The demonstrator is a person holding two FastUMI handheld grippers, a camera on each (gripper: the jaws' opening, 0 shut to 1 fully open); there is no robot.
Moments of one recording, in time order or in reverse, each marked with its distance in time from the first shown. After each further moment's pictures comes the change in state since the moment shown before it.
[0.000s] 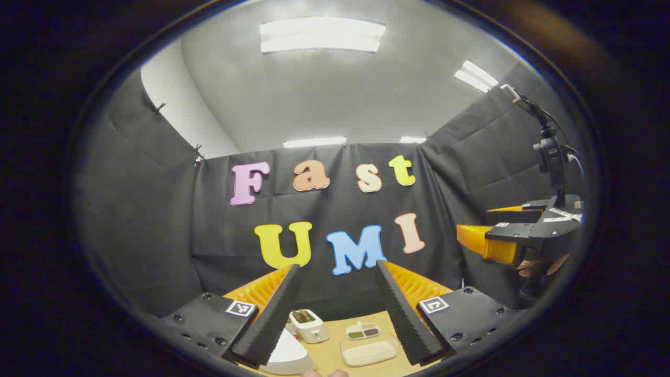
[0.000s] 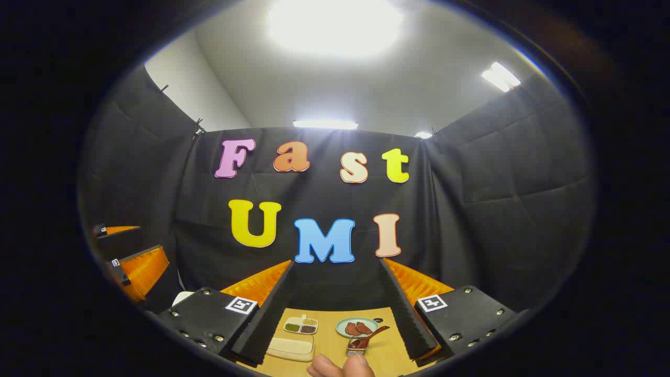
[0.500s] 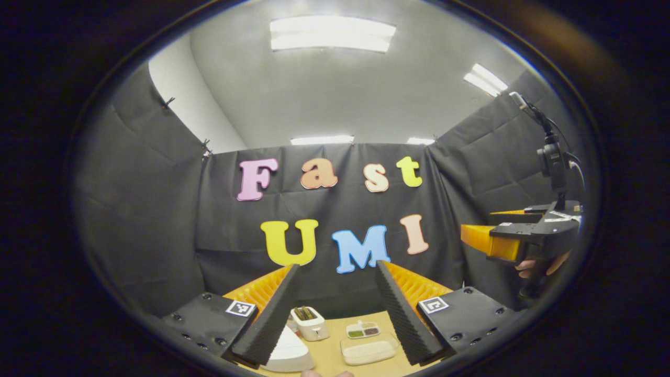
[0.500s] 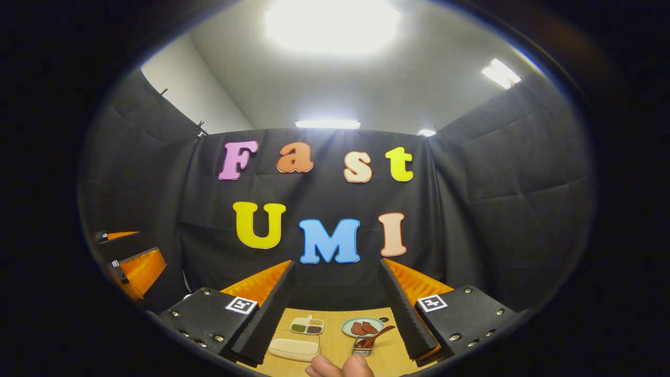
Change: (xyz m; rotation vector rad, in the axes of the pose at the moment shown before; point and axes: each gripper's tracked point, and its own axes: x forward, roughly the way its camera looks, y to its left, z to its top) left arm -0.017 0.026 -0.005 -0.014 0.005 0.043; right arm 0.000 0.011 0.007 0.035 0.003 0.016
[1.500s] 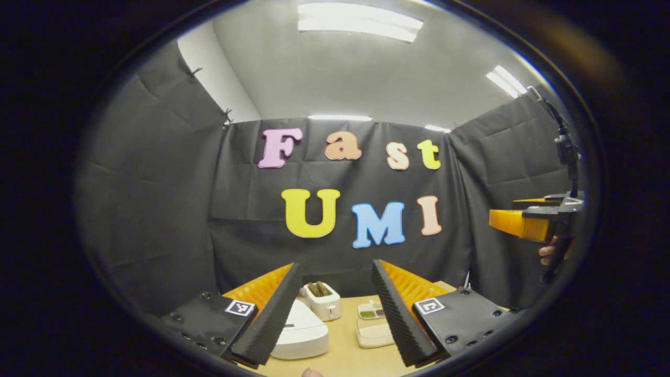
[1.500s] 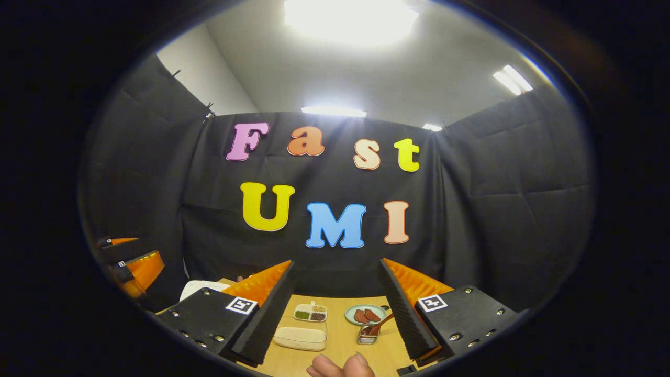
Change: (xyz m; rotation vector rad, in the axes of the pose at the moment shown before) left arm -0.016 0.104 -0.089 -0.088 0.148 0.074; right arm -0.016 0.055 -0.033 -0.107 0.080 -0.001
